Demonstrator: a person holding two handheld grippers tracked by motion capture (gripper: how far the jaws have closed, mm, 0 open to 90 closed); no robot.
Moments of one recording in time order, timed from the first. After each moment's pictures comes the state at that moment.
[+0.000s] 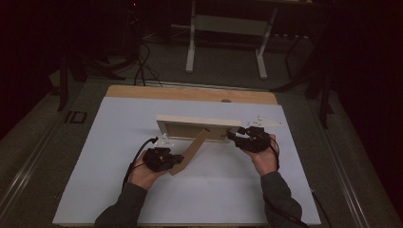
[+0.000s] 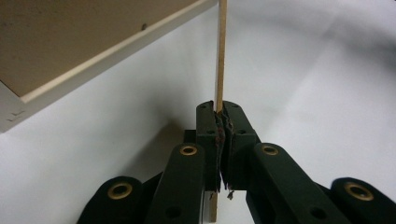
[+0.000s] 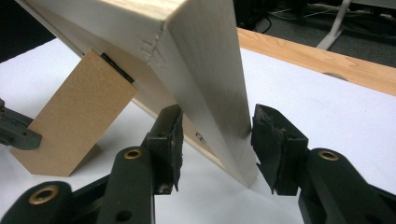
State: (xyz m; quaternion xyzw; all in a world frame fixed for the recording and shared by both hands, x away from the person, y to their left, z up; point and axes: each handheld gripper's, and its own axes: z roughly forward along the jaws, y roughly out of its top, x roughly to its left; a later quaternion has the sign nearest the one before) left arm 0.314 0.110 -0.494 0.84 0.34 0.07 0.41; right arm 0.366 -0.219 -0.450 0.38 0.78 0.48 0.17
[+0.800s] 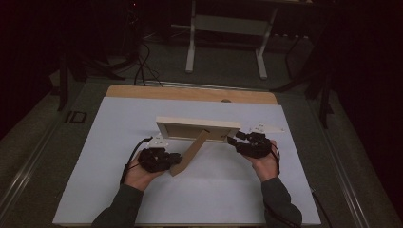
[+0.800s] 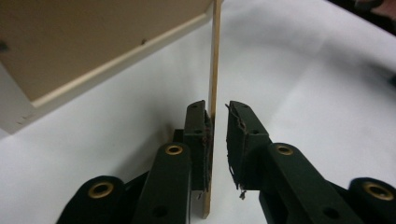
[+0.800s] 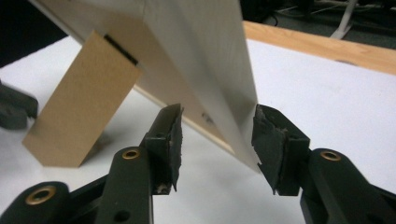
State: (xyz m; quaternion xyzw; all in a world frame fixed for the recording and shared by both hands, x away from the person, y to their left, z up) left arm 0.307 0.123 -0.484 0.83 0.34 0.06 0.45; right arm 0.357 -0.226 -0.464 0.38 0.77 0.49 0.15
